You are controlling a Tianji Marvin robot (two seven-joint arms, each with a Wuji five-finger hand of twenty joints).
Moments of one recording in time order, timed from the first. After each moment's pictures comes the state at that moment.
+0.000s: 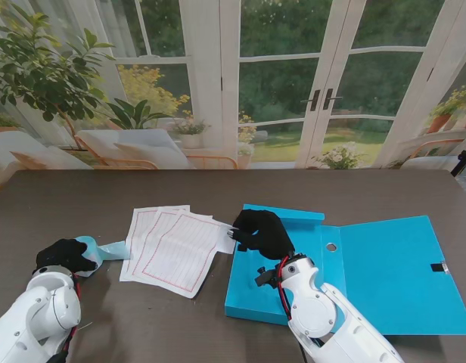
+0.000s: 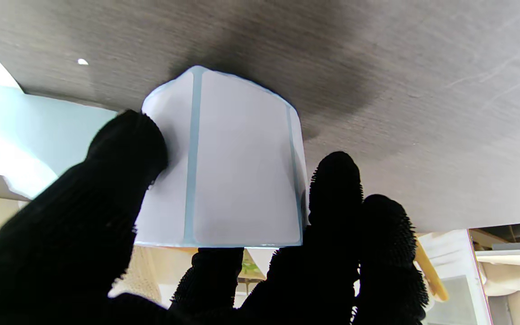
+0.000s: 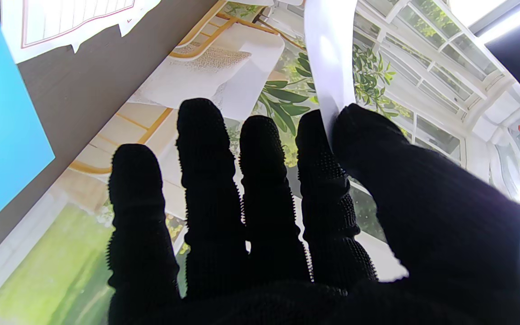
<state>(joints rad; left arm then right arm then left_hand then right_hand) 1.64 -1.08 -1.46 -1.44 0.93 0.43 0.04 -1.43 -1.24 0.97 -1.43 -0.26 -0.37 -0.35 0.63 -0.72 0.76 -0.20 0.83 0.17 0.58 0.31 0.77 0.50 0.34 0.71 0.85 0.31 0.93 0.77 0.45 0.35 1.45 0.69 0.69 -0.70 0.97 -0.25 0.98 -0.01 1.07 0.26 1.07 0.11 0.62 0.64 1.04 0.20 0.67 0.52 0.52 0.39 1.04 0.48</state>
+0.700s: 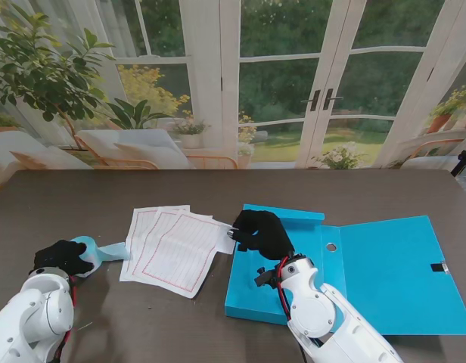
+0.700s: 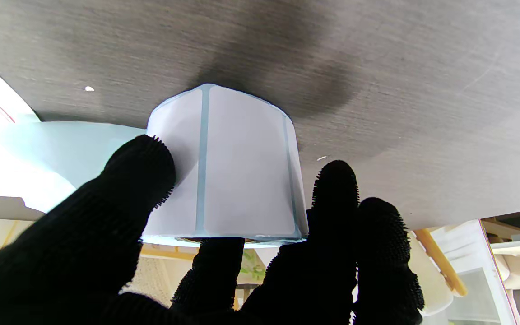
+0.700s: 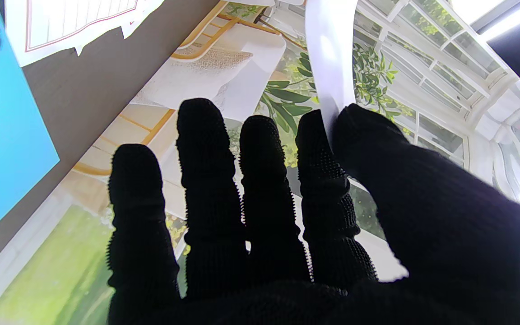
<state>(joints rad) 1.68 -1.07 -1.49 -1.50 1.01 0.38 -0.04 -1.43 -1.24 0.97 -1.42 -0.25 -0.37 -0.35 0.63 -0.60 0.76 -0.15 0.78 0.17 0.33 0.25 0.63 0.43 0.18 0.48 0.74 0.33 0.82 0.74 0.37 0.32 1.41 0.73 0.69 -0.70 0.97 -0.25 0.98 -0.01 1.07 0.26 1.07 0.12 0.62 0.64 1.04 0.20 0.67 0.52 0.52 0.39 1.04 0.48</state>
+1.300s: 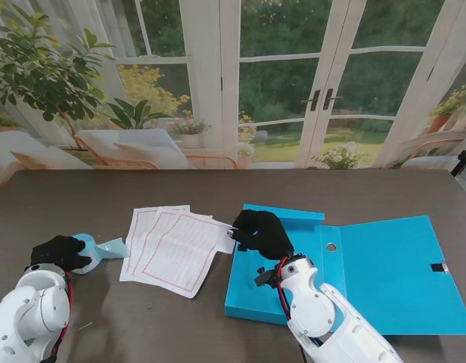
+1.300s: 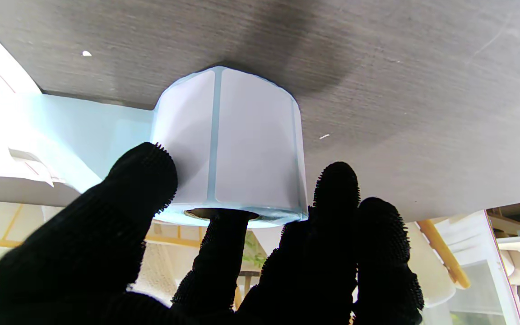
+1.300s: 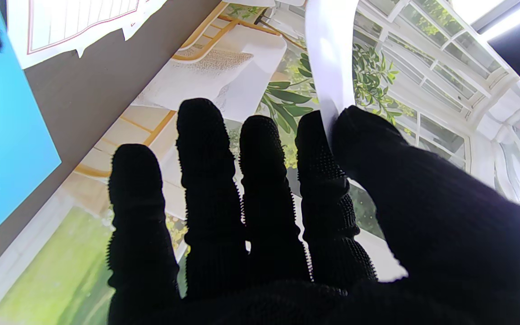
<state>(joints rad) 1.68 -1.07 -1.52 -1.51 1.00 0.35 -0.04 -1.43 -1.24 0.97 -1.42 -0.24 -0.37 -0.35 0.63 -0.54 0.74 -0.13 0.76 0.17 0.28 0.23 0.64 0.38 0.17 0.46 0.71 0.35 0.80 0.74 0.37 0.32 1.39 0.74 0.69 -0.69 0.96 -0.25 0.97 0.00 1.07 0.27 1.07 0.12 0.62 0.63 1.04 0.20 0.67 0.52 0.52 0.39 1.04 0.48</state>
